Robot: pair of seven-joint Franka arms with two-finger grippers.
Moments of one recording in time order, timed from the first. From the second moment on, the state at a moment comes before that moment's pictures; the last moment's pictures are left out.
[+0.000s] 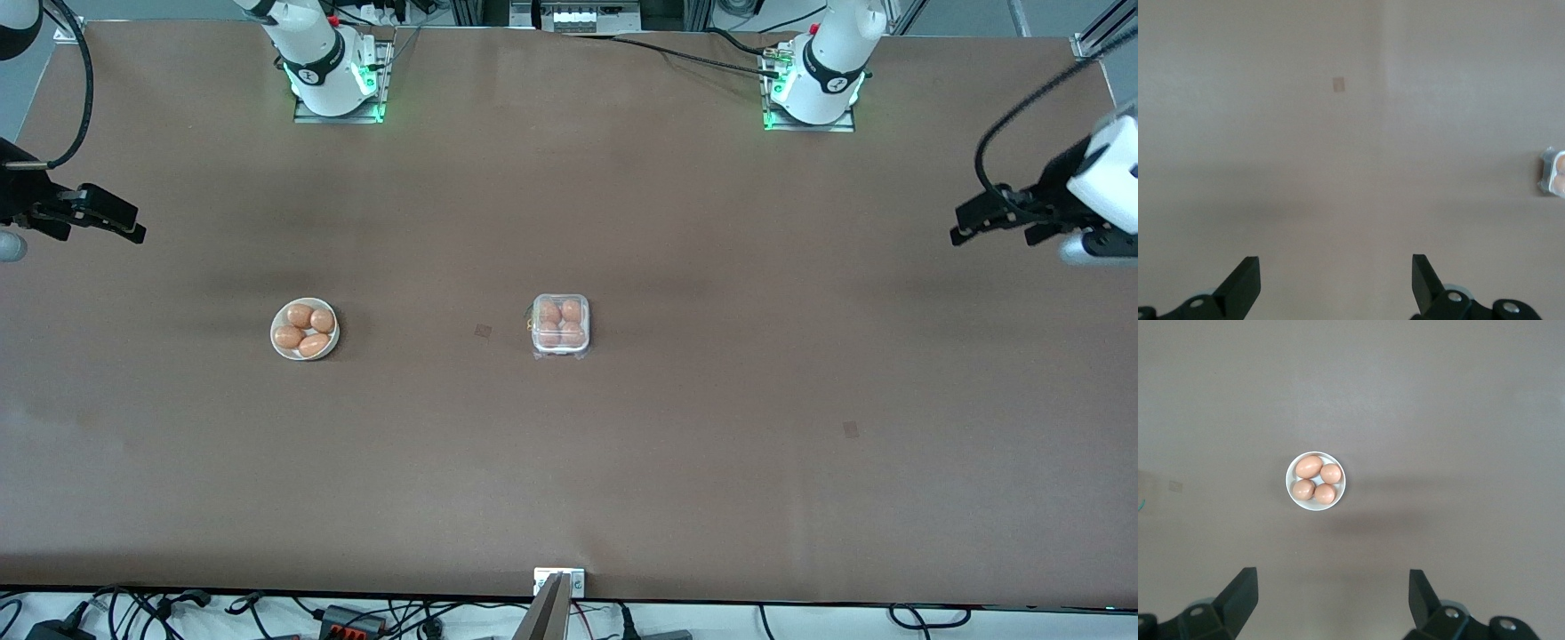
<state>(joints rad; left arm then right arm) -0.01 -0.02 0.00 -1.67 -0.05 1.62 -0.04 -0.03 0.04 -0.02 -1.62 0.00 1.63 -0.02</state>
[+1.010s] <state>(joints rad) -0.04 -0.06 -0.02 -1.71 -0.01 1.67 -0.04 -0.03 0.04 -0.02 -1.63 0.00 1.63 -0.02</state>
